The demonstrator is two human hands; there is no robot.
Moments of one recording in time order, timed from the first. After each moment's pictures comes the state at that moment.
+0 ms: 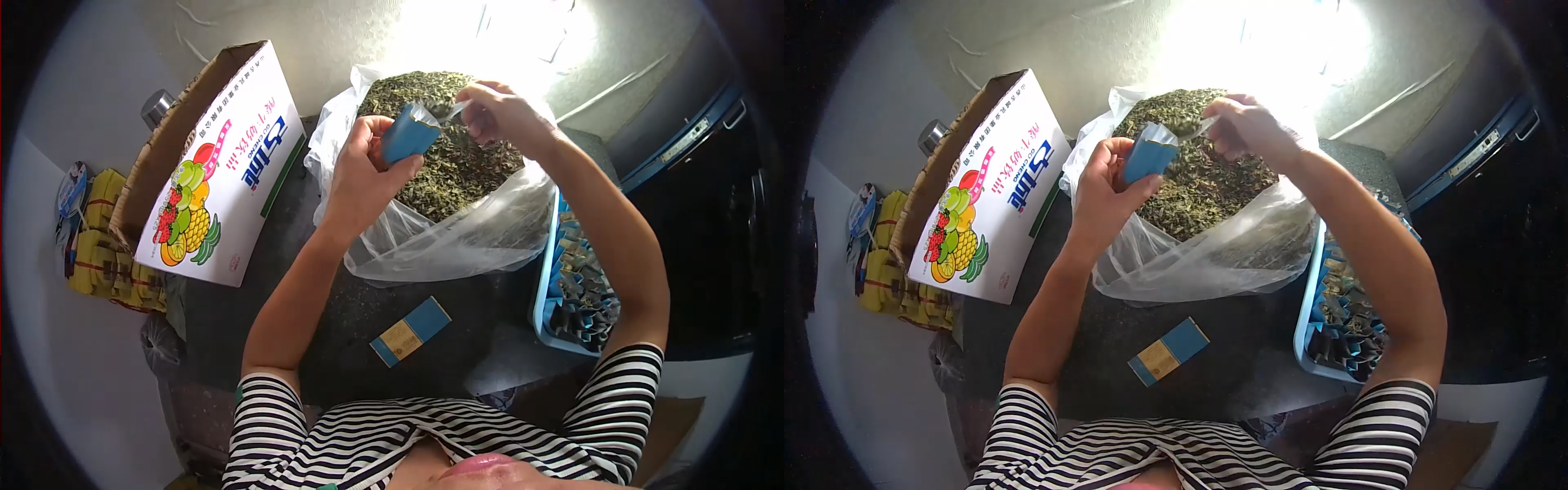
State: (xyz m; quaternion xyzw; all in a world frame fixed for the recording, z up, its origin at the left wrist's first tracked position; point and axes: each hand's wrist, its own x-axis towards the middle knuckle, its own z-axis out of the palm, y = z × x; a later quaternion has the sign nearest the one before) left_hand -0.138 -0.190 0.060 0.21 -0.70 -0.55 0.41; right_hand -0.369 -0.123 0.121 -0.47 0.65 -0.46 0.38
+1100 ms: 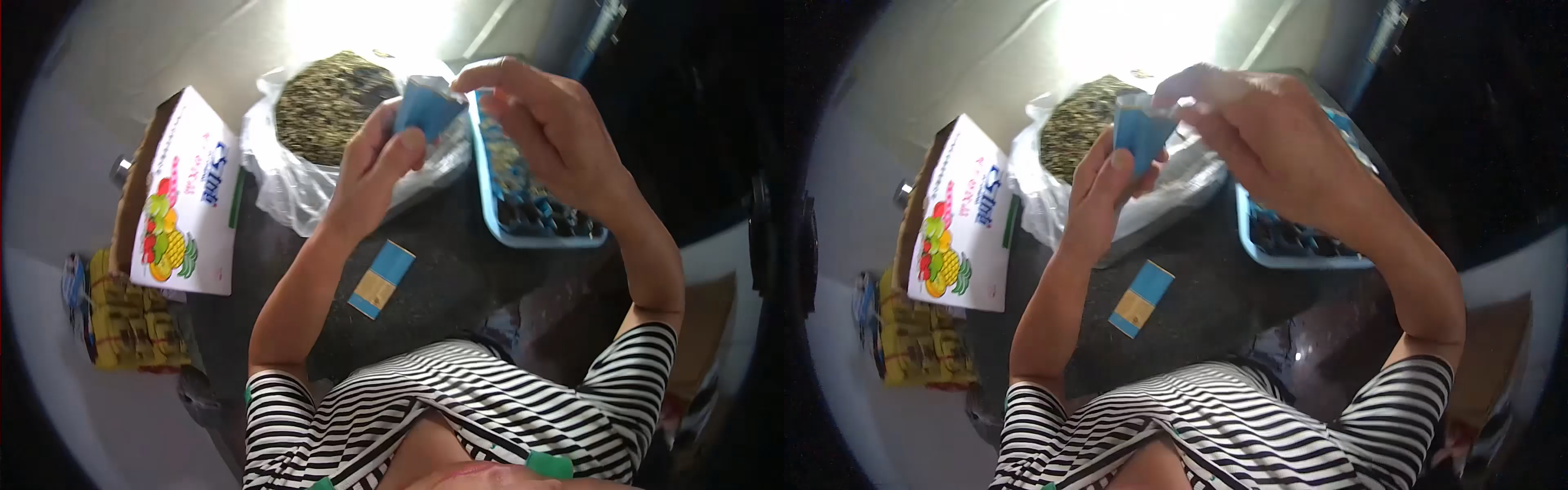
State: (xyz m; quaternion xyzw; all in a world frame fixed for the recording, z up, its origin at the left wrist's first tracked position) left_hand -0.153 -0.061 0.106 -0.03 -0.65 -0.71 0.27; right_hand -0.280 0.110 0.202 -0.66 0.67 -0.32 -0.11
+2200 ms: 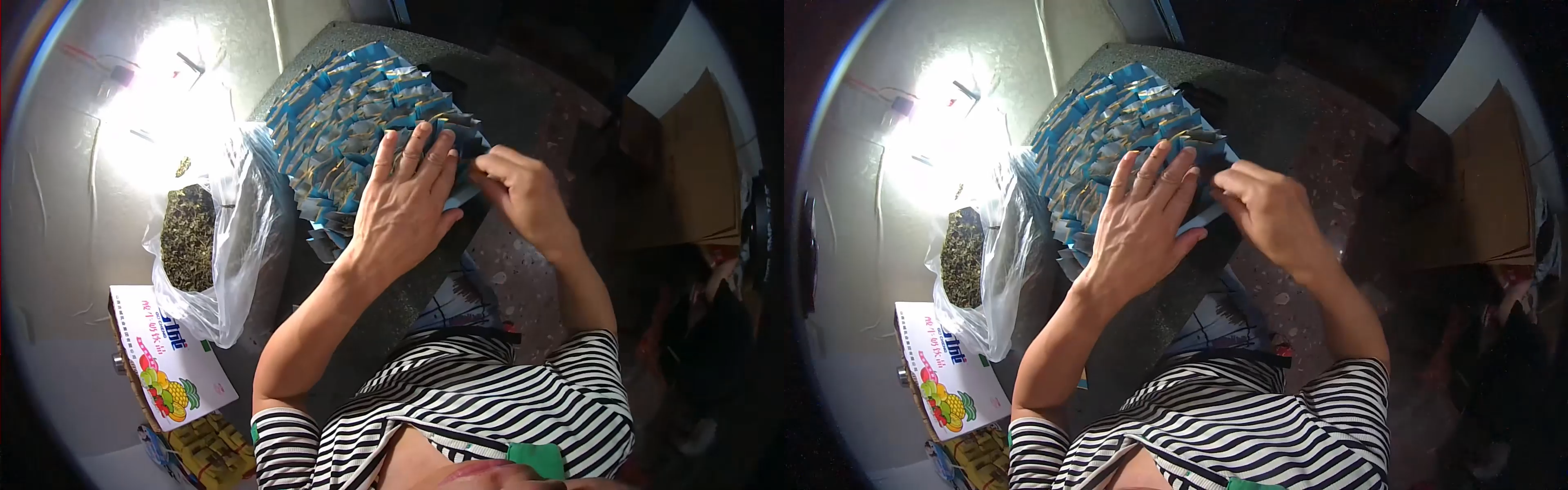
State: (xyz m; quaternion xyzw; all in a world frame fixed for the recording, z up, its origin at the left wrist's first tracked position) left_hand -0.285 0.131 0.058 -0.29 -0.95 -0.03 0.12; right_hand -0.314 0.330 0.029 -0.29 0.84 -0.43 -0.18
